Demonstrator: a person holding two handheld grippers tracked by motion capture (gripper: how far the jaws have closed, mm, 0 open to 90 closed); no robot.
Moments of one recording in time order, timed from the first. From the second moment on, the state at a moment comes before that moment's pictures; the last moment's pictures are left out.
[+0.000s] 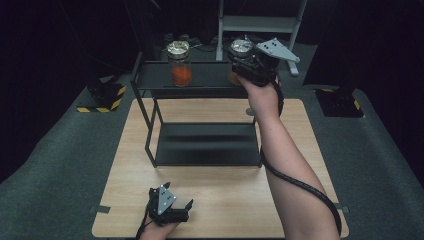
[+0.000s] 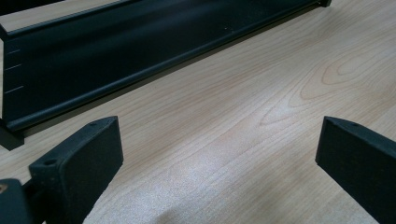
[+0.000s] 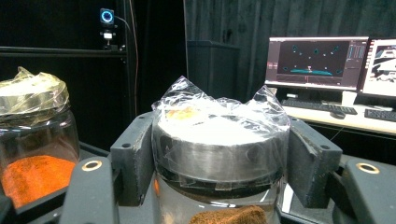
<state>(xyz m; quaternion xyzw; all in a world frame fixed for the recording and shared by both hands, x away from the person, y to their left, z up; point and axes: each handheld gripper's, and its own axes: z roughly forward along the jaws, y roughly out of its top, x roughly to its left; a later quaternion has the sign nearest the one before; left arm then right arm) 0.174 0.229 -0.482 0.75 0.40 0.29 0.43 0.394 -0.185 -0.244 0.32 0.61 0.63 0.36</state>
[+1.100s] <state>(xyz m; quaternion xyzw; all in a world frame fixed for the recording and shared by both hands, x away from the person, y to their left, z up) 0.174 0.229 -0.482 0.76 0.40 0.29 0.43 0.394 -0.185 -0.242 0.35 0.60 0.63 0.35</state>
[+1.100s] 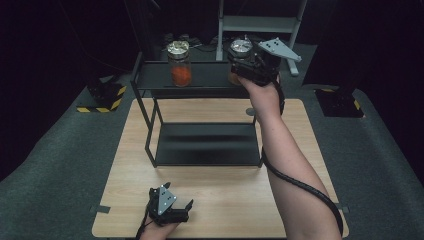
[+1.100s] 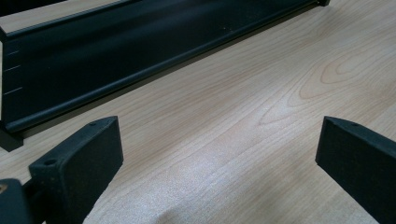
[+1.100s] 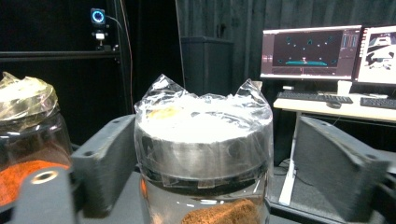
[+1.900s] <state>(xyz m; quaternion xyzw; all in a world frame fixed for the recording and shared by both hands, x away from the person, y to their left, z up) 0.174 0.228 -0.483 0.76 0.40 0.29 0.43 0.379 -0.184 -0.248 0.34 0.60 0.63 0.35</state>
